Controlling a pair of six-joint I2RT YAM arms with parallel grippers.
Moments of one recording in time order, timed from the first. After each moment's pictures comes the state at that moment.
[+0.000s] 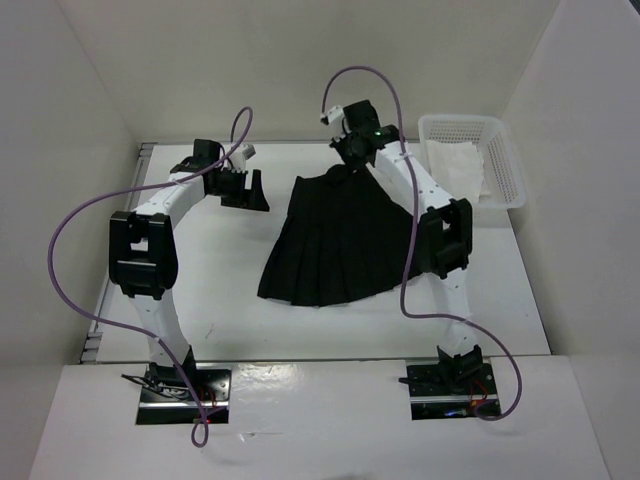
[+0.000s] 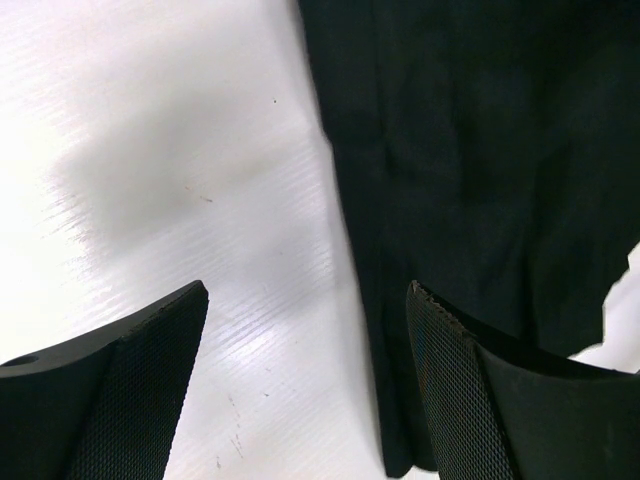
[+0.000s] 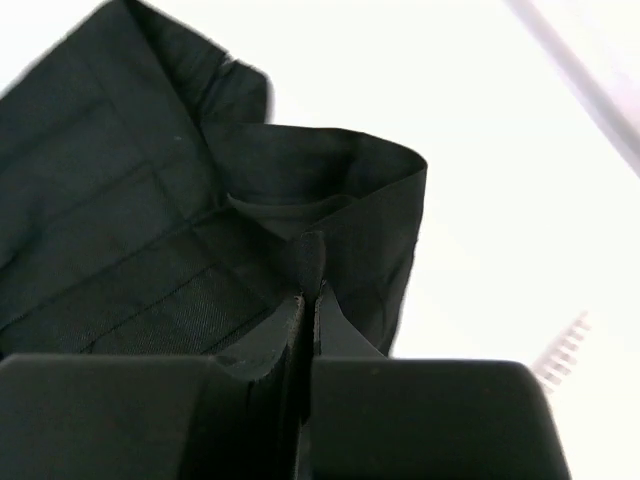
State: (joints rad) left arm -0.06 1.95 1.51 -0.52 0.58 0.05; right arm 0.41 2.27 2.21 -0.75 0.03 -0.36
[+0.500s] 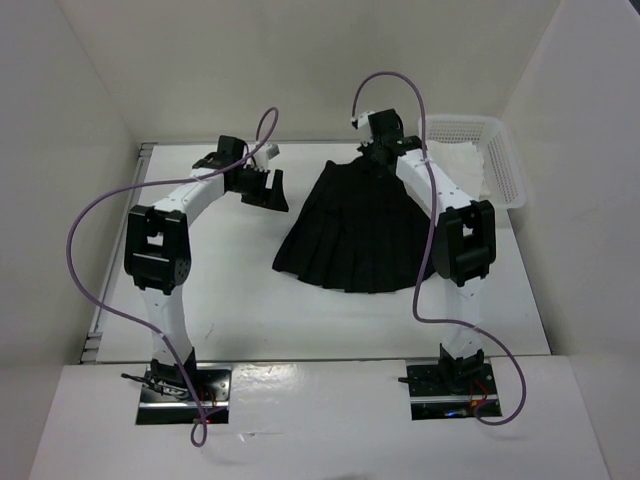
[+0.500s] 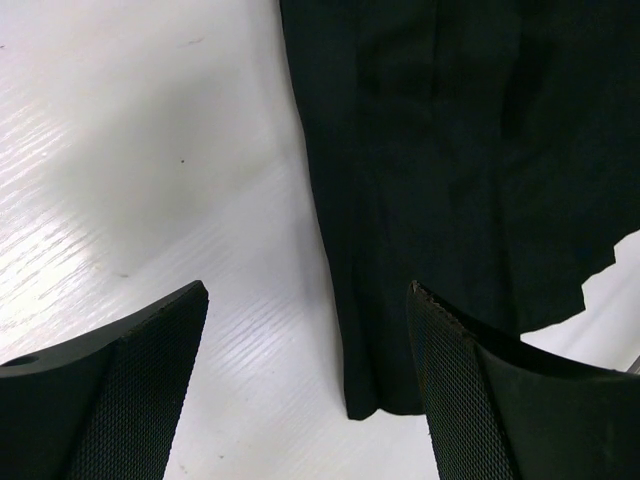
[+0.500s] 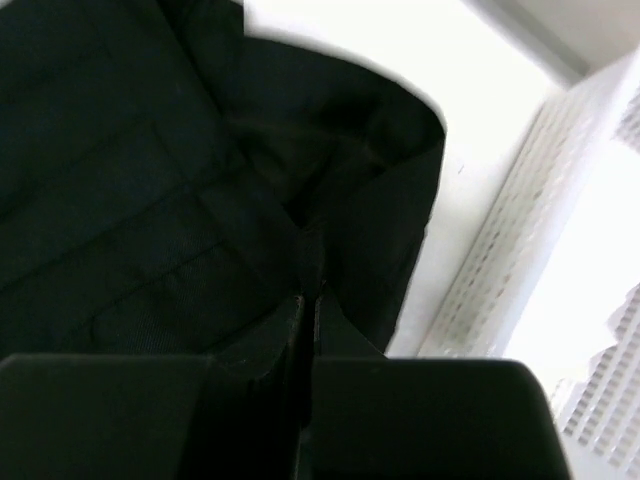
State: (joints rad) left arm -0.17 2.02 1.61 -0.54 0.58 0.05; right arm 0.31 2.09 1.92 -0.60 0.18 -0.32
